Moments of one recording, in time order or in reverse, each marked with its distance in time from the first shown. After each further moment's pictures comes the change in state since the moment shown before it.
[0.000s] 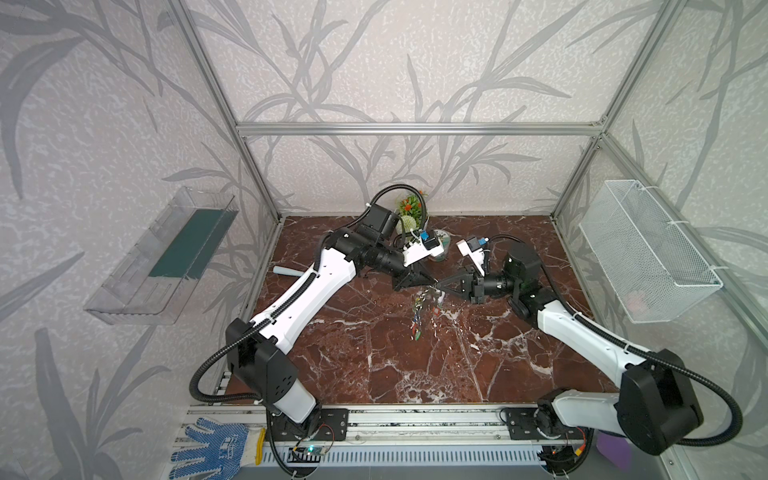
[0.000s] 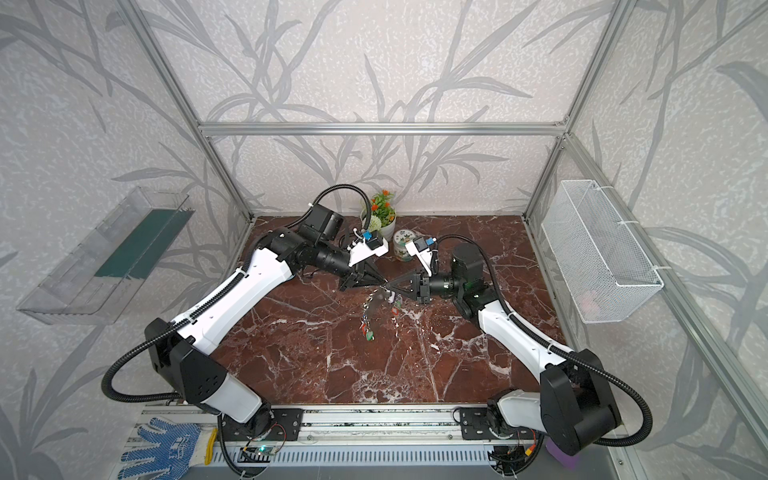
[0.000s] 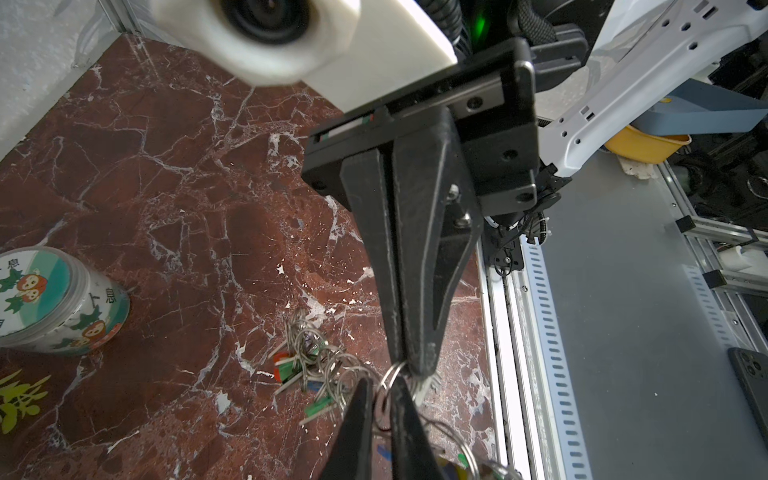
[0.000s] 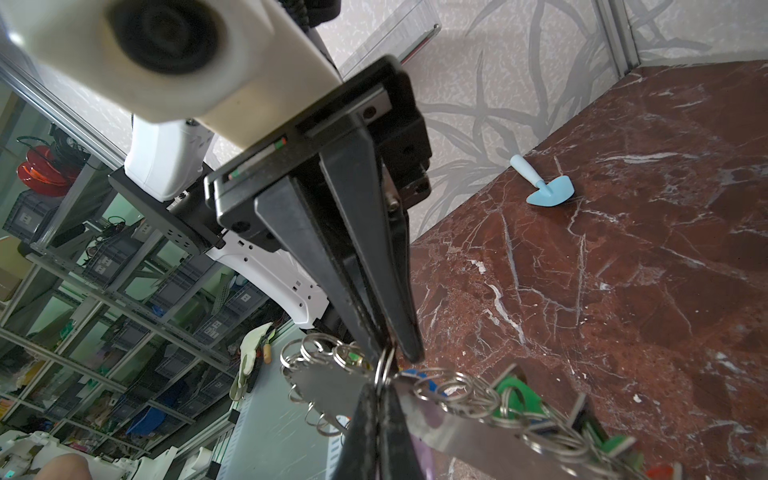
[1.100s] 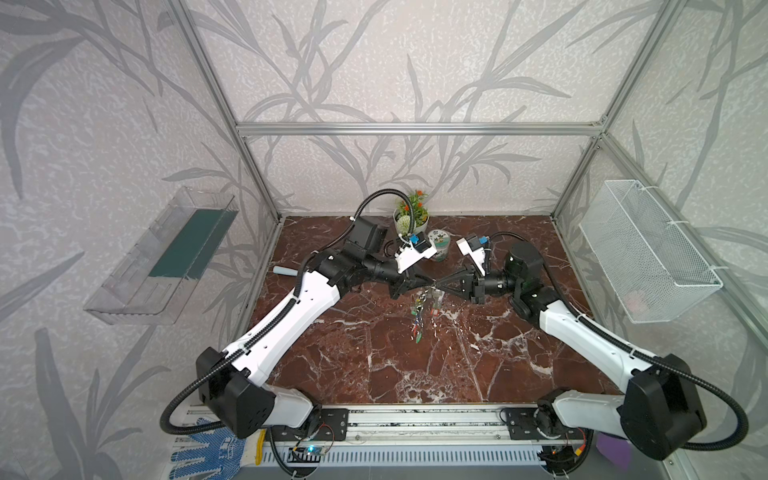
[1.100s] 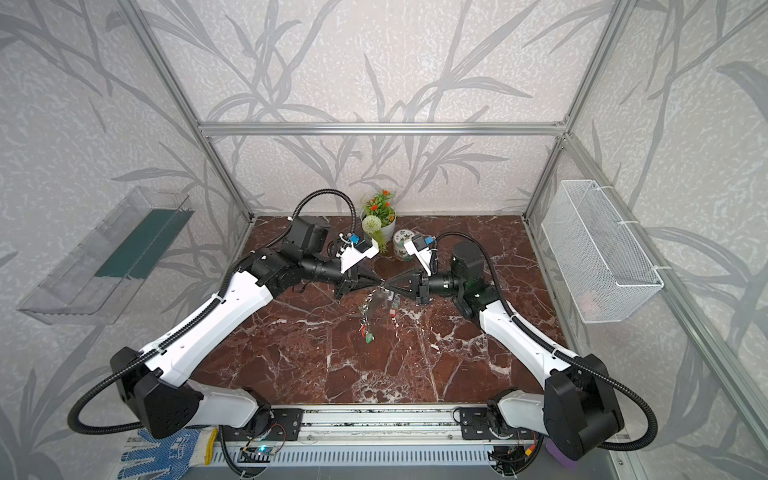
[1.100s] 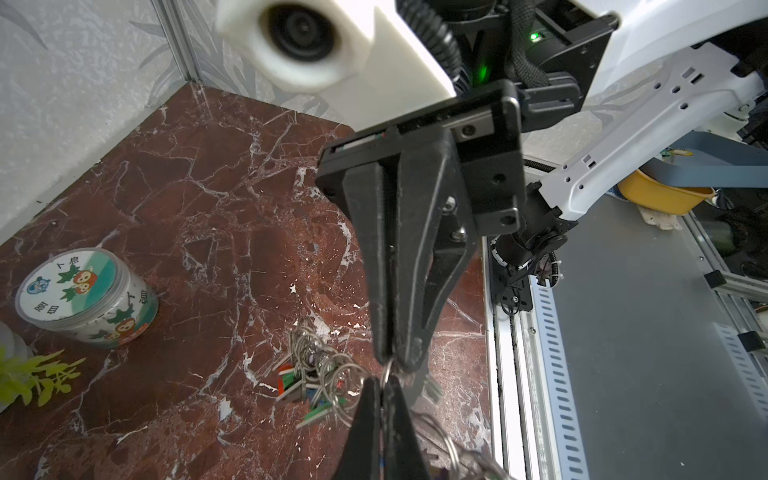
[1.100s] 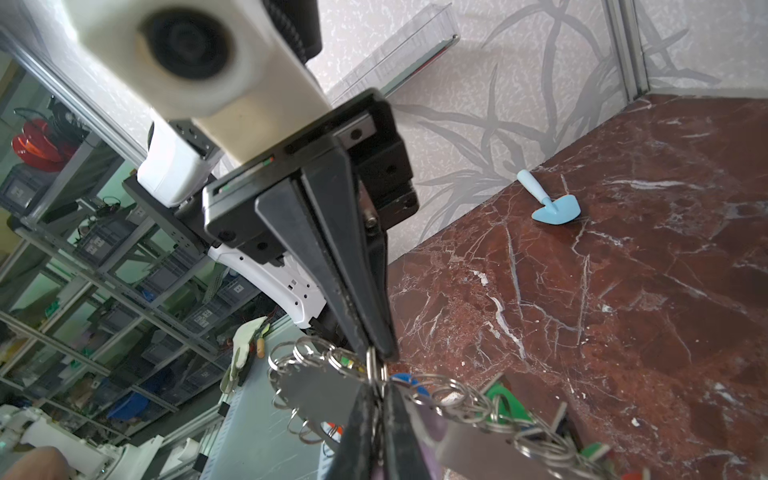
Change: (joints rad) left arm -0.010 -0.229 -0.267 0.300 -0.051 -0.243; right arm 0.009 -0.024 0.029 -0.036 0.010 -0.038
